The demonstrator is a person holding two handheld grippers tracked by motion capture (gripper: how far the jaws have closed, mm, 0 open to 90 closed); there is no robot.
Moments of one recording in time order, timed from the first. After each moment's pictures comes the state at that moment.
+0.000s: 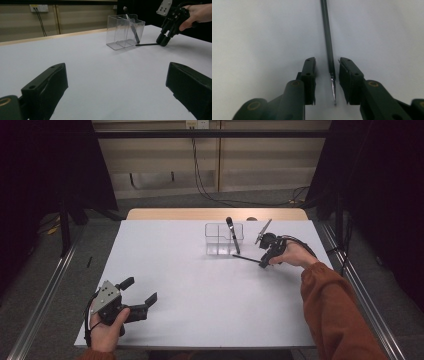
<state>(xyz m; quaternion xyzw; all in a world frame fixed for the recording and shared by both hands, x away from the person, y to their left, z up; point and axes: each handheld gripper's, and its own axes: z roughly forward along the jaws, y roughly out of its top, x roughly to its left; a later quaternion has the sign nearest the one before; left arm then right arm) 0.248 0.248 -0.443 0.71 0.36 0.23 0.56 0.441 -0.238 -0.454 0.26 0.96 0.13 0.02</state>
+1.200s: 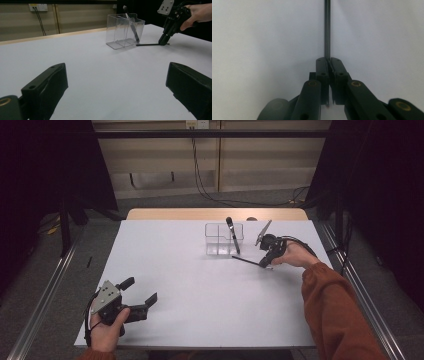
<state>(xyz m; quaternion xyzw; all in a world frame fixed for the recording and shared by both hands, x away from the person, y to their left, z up) 0.248 0.247 -0.444 0.71 0.36 0.23 0.56 0.438 -0.239 -0.454 0.24 0.96 0.14 0.00</state>
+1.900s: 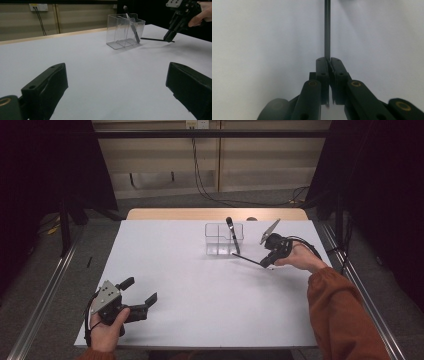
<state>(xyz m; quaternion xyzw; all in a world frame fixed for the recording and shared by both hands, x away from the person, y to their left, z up) 0.248 0.248 -0.444 0.71 0.36 0.23 0.56 0.419 -0.248 -0.437 0.25 0.95 0.20 0.00</state>
